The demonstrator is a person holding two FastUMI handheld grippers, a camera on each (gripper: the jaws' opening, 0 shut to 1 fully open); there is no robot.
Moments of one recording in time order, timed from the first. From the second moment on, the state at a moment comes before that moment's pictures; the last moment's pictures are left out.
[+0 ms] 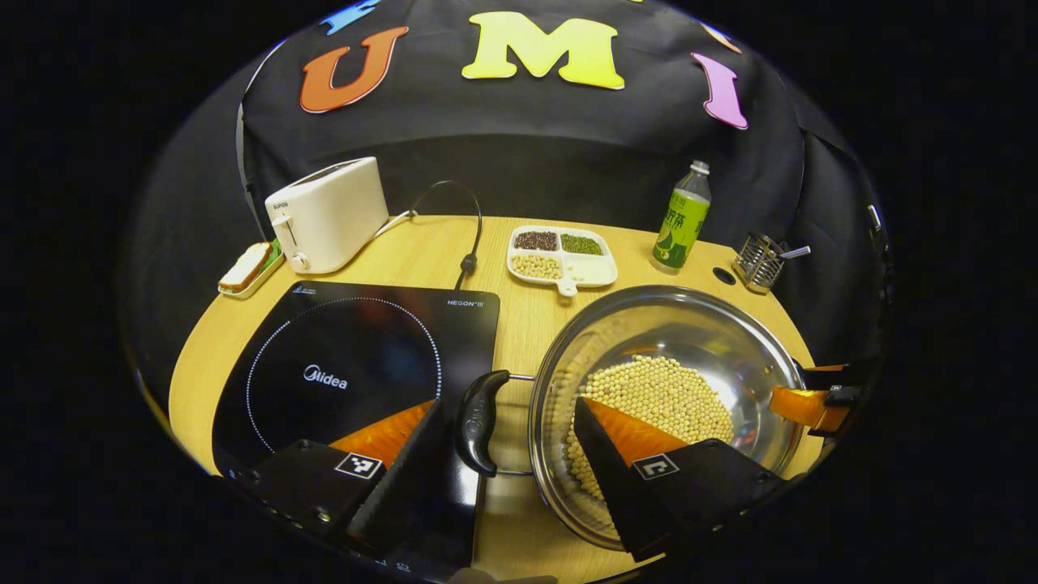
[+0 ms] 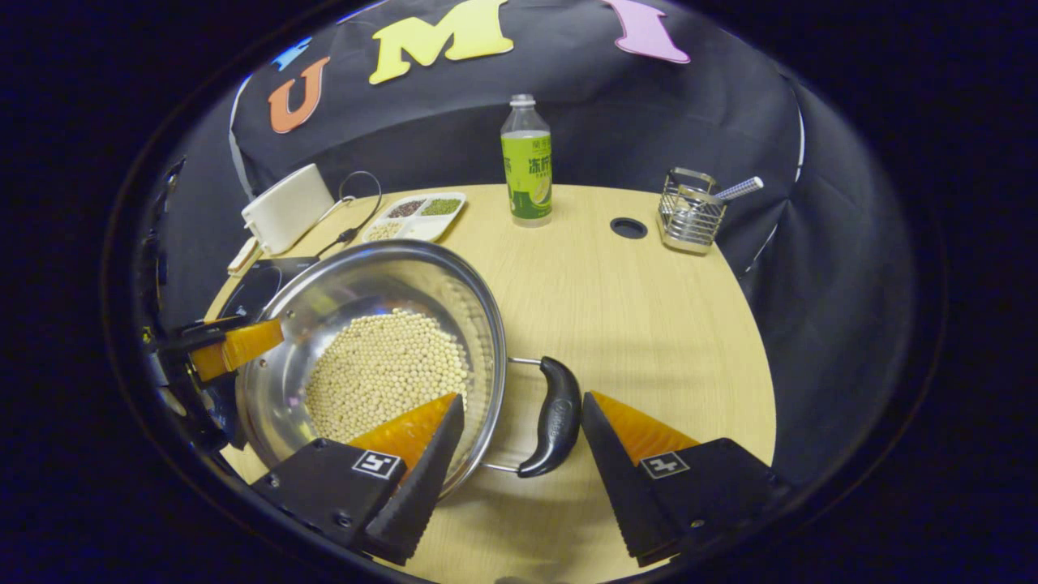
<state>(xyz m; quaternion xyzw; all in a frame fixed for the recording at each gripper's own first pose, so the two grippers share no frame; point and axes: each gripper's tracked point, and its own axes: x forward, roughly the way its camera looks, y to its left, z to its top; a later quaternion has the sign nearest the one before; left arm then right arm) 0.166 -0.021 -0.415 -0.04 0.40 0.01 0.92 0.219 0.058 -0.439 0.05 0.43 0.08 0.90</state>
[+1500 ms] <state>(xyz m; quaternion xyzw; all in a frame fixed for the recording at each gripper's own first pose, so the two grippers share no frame) 0.163 0.021 -0.363 -0.02 0.40 -0.01 0.91 0.194 0.091 -0.381 0.06 0.41 0.02 0.91</state>
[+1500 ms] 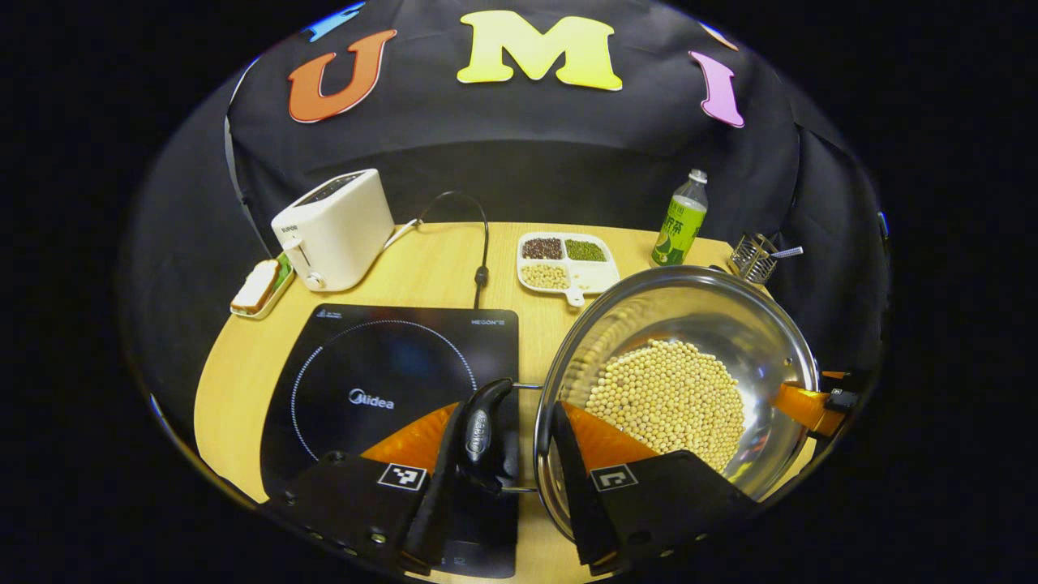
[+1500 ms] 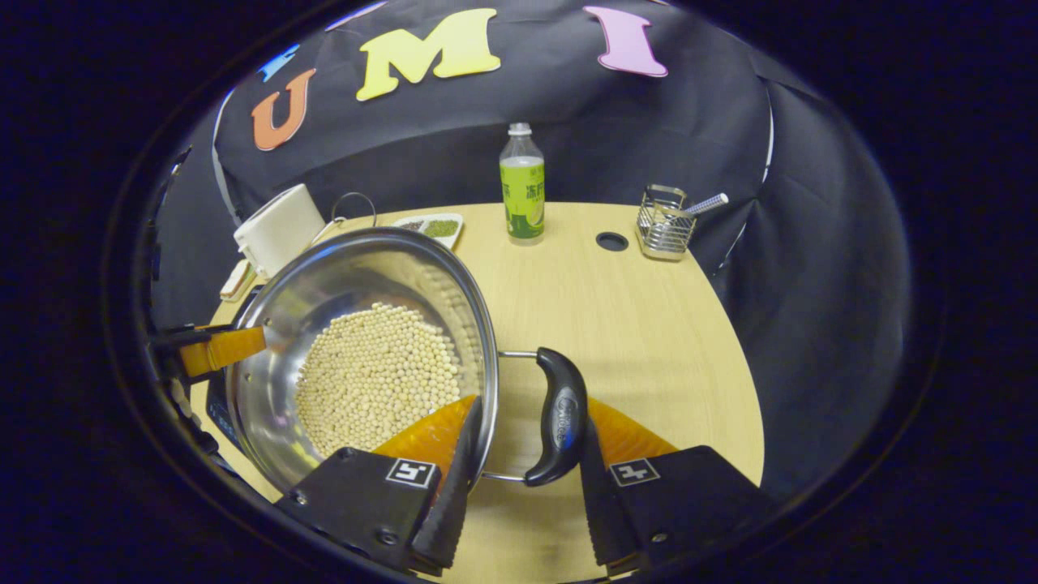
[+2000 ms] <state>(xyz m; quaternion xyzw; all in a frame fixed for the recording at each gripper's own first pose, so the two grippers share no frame) 0.151 0.118 -0.335 -0.02 0.39 0.01 0.92 0.196 0.187 -0.343 0.06 0.39 0.05 0.92</state>
